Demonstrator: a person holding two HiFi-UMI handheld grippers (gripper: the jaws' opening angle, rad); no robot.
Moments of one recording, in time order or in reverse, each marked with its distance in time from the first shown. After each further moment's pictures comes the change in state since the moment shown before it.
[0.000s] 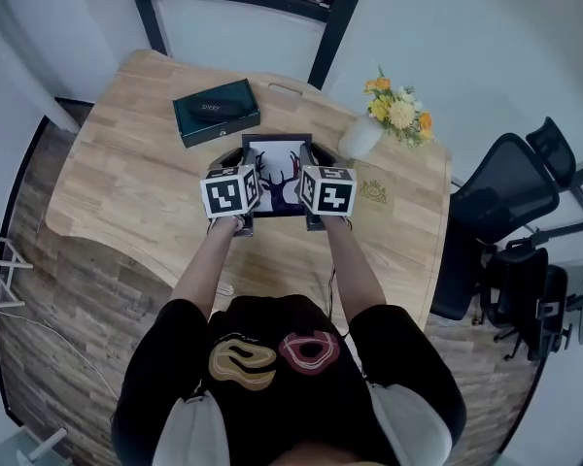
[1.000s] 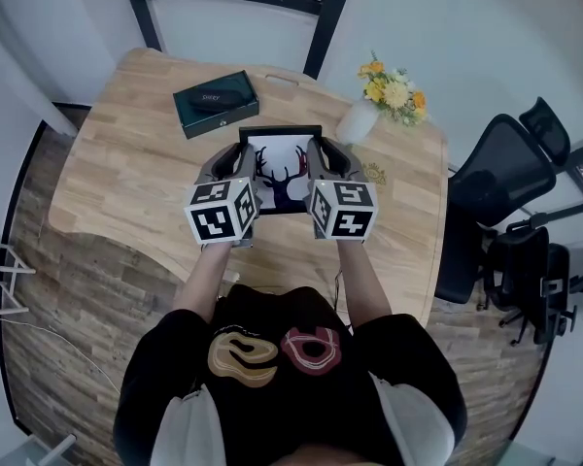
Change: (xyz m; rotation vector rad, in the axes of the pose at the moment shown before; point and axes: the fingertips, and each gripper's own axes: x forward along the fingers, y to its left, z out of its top) left arm -0.098 -0.033 0.029 0.036 -0.179 -0.089; right arm -0.102 0.034 0.039 -0.044 -0.216 -0.002
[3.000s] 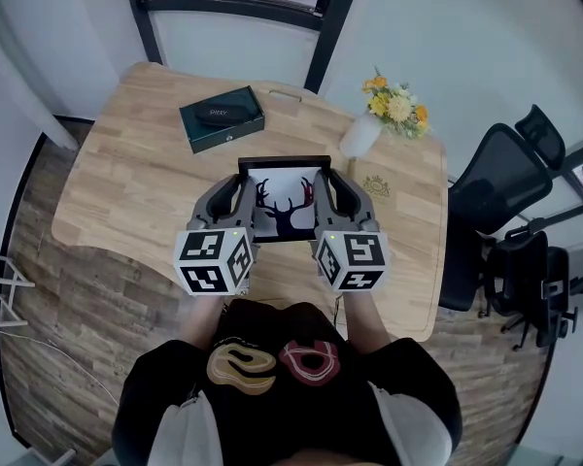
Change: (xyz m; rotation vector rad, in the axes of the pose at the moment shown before) left arm -0.071 -0.007 0.020 0.041 -0.073 -0.087; right arm -0.061 0.043 0.027 -0.034 -0.125 -0.018
